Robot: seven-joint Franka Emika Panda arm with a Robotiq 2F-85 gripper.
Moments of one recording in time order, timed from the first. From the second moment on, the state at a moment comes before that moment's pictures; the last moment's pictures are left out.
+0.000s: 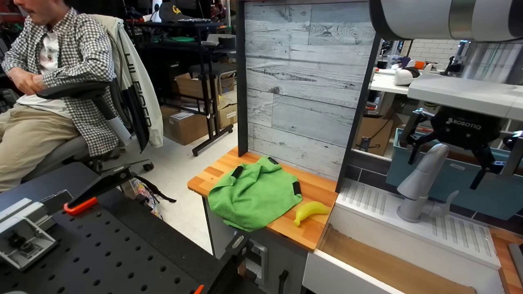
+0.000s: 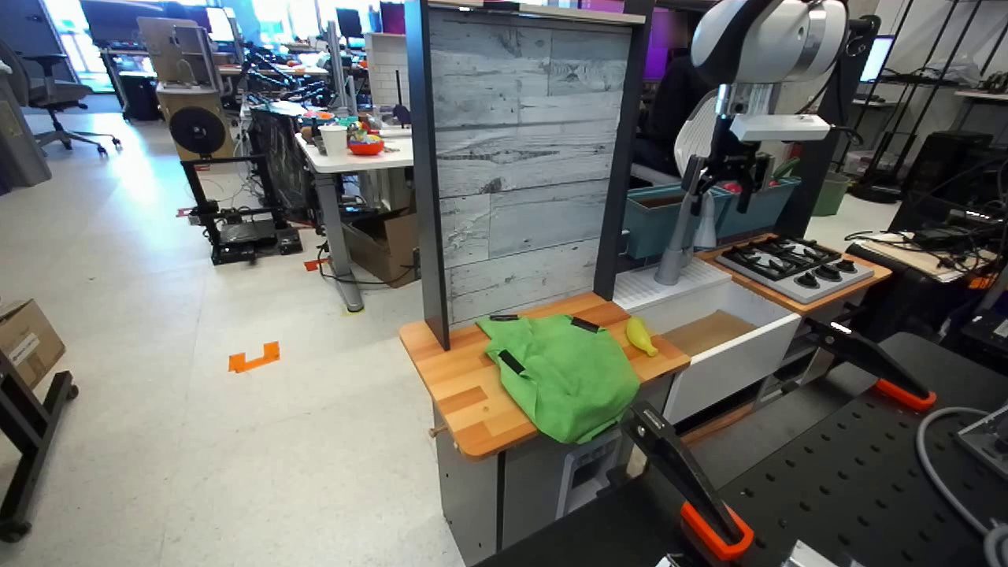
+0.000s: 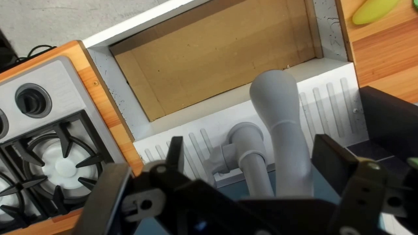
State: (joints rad) arm -0.34 1.02 -0.13 -1.25 0.06 2.26 -0.13
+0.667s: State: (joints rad) arm -0.34 0.90 -0.12 -1.40 0.09 2.37 -0.18
